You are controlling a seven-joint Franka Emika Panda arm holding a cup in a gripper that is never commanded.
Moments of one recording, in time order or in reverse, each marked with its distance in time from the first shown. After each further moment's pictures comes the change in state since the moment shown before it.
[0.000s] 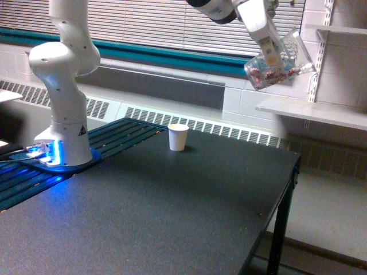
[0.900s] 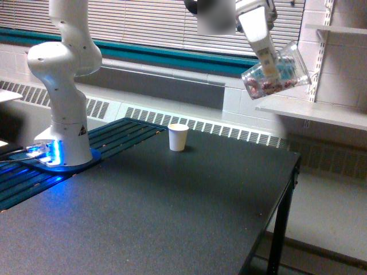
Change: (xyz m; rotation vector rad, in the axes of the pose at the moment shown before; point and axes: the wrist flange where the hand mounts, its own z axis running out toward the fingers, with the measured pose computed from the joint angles) arm -0.028 -0.011 0.017 -0.035 -0.012 -0.092
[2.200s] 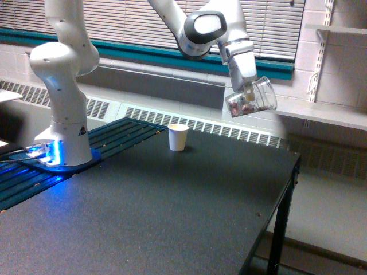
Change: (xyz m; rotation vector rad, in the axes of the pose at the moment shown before) arm -0.212 -0.094 -0.007 0.048 -0.088 -0.325
